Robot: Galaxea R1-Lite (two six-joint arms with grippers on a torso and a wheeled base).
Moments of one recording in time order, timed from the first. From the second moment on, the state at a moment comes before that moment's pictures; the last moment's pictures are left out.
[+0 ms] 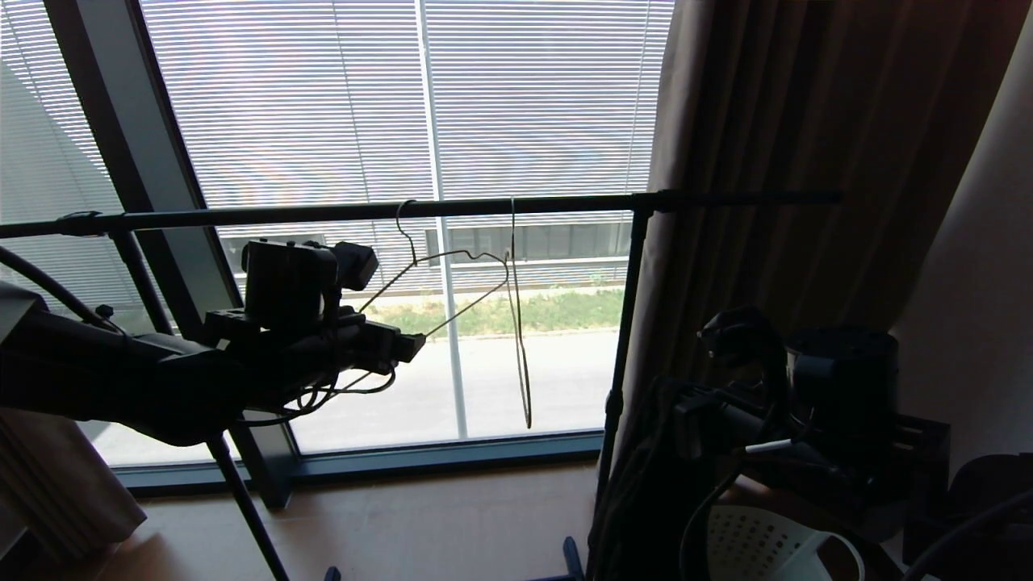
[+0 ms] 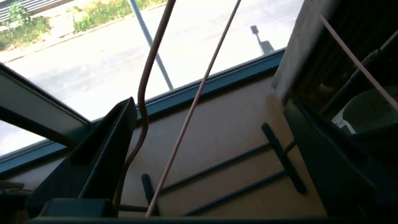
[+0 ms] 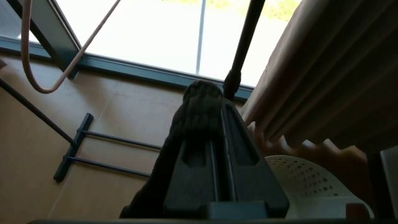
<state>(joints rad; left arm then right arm) -0.32 1.88 -0.95 -0.46 0.11 0.09 0.59 1.74 -0.57 -0.73 -0.29 0.13</state>
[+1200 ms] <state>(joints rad) -0.27 2.02 -1.13 -0.42 0.09 0.12 0.59 1.75 -0.57 -0.73 -0.29 0.13</state>
